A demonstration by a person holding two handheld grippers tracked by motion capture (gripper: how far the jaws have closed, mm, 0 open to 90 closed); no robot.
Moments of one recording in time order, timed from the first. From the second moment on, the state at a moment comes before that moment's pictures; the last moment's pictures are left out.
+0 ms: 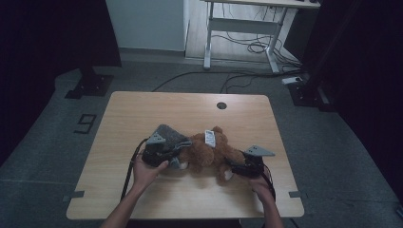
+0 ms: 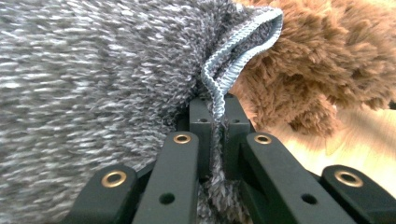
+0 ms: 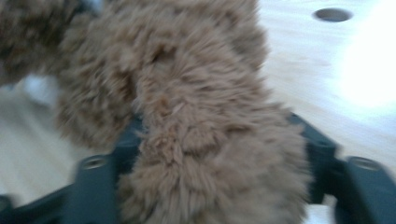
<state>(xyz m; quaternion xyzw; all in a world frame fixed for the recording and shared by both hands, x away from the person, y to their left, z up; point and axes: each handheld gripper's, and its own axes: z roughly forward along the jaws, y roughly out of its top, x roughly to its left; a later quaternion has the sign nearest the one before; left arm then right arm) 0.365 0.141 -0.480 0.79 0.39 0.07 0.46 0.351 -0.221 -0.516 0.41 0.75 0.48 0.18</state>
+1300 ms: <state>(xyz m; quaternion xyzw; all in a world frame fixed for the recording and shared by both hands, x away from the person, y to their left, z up) 0.387 0.135 -0.459 0.81 0.38 0.03 0.44 0.345 -0.223 -0.523 0.35 0.77 0.50 0.21</state>
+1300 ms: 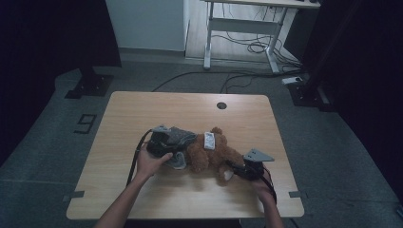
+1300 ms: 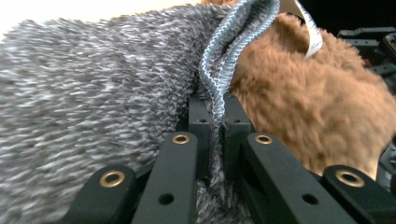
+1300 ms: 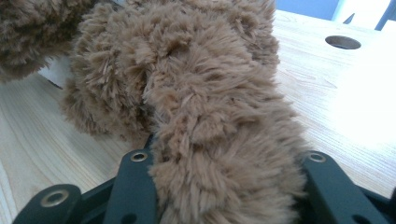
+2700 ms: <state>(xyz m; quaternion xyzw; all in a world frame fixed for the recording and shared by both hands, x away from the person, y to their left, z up) 0.394 -0.024 -0.433 0.89 0.27 0.04 0.37 0.345 -0.223 -0.526 0.34 0.77 0.49 0.21</state>
